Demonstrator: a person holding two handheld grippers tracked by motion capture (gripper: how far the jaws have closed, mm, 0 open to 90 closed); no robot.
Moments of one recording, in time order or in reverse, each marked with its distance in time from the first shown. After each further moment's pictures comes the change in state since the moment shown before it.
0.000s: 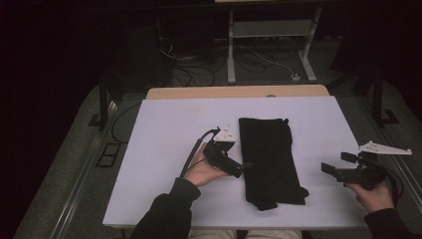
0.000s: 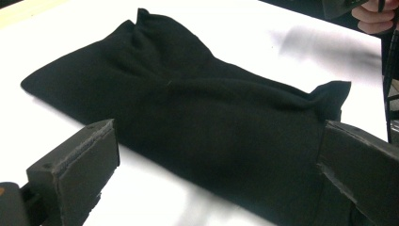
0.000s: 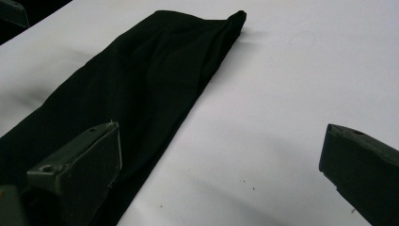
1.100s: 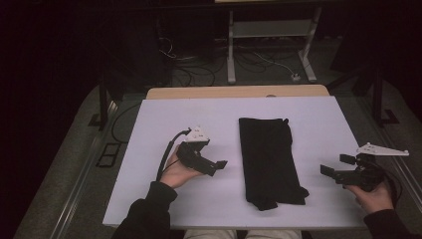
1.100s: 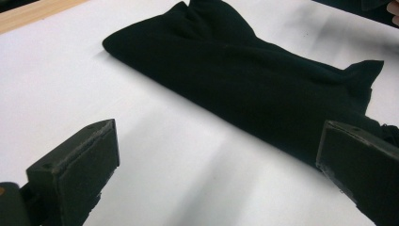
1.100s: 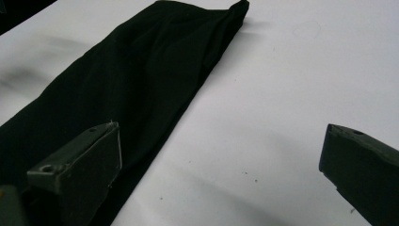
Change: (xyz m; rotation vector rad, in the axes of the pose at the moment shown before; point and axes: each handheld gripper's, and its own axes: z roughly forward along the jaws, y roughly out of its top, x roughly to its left) left arm 0.028 -0.035 -0.050 -0.016 0.089 -0.063; right arm 0.000 -0.004 0.003 0.022 0.001 -0.003
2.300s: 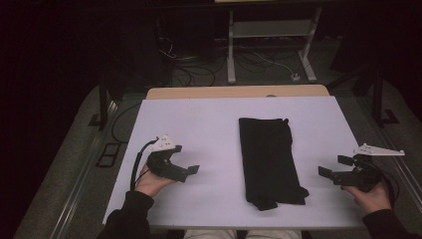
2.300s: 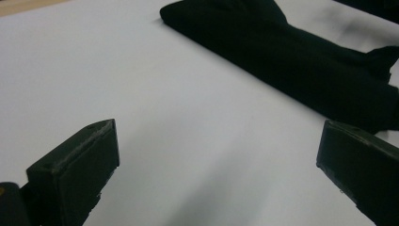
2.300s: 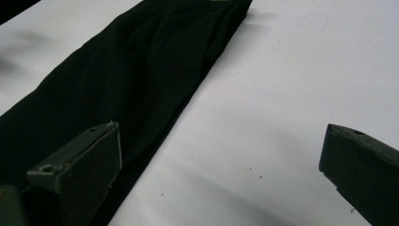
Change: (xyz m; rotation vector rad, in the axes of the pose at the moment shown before) left arm 0.026 -0.056 -0.056 -0.043 0.074 -0.084; right arm 0.002 -0.002 0.005 0.024 0.001 -0.009
